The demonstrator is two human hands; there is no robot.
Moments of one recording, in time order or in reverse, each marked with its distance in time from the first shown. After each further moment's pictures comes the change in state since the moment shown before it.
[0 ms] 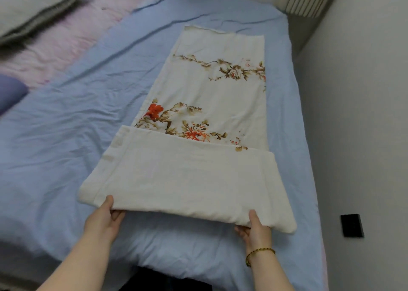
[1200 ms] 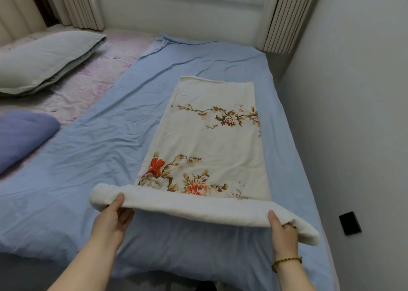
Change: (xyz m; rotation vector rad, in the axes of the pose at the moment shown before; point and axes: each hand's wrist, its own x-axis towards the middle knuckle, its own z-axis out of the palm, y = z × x) left_hand -0.065 0.077 -0.065 0.014 -0.247 0.109; right_hand -0.101 -0.007 -0.029 -0.280 -0.017 -0.364
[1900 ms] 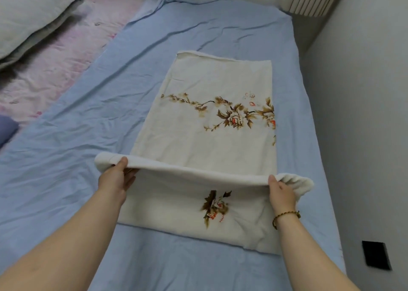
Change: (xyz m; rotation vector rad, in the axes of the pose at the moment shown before) left_hand 0.162 0.025 0.183 0.240 0.066 0.046; right_hand 0.229 -0.081 0.102 -0.488 -0.061 0.021
